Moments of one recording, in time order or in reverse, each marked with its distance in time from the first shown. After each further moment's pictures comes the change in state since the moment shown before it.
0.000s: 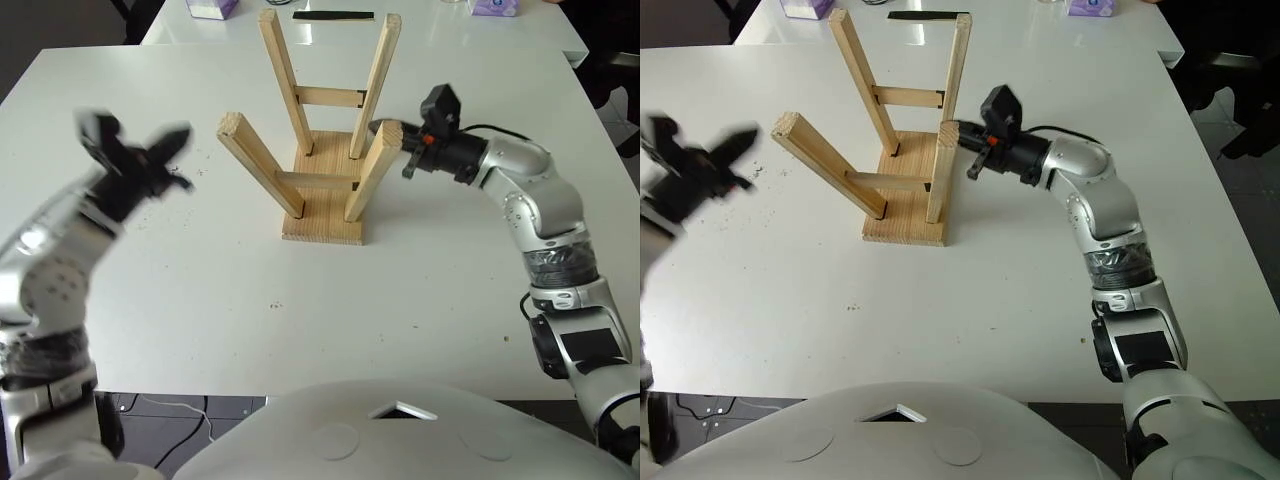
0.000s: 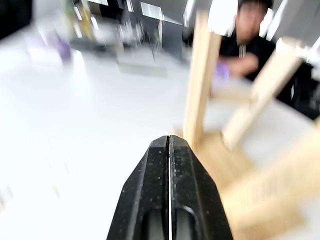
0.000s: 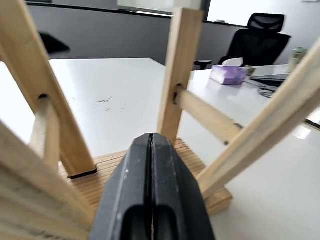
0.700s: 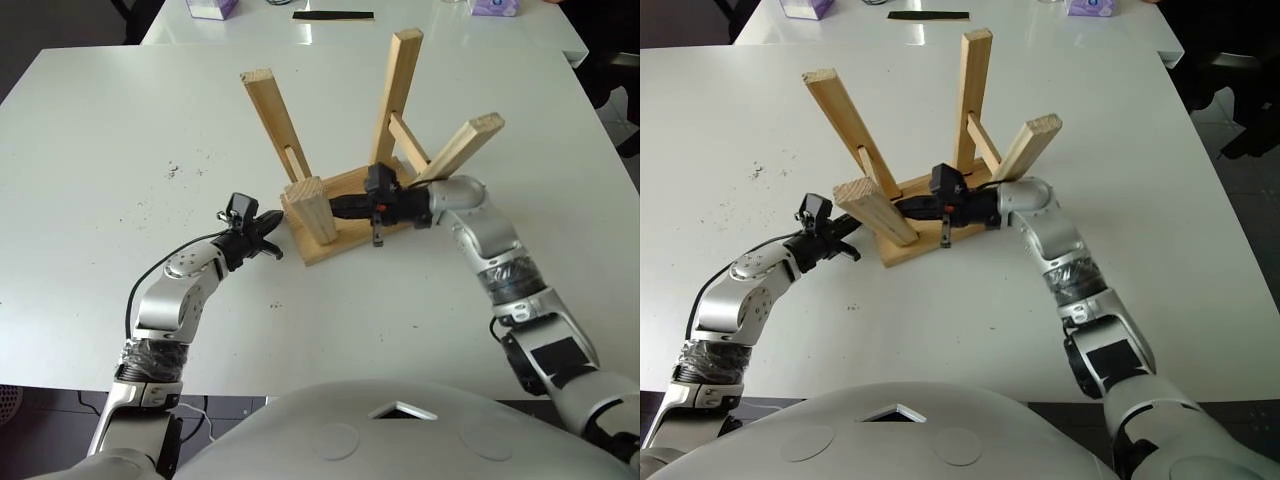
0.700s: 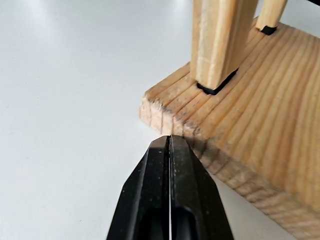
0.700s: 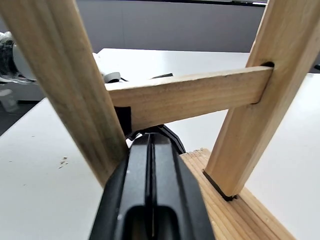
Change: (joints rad) left arm -0.140 -0.278 -0.286 0.248 0.459 -0.141 0.024; right arm 0.128 0.148 0.143 -0.015 -0.133 -0.175 0.157
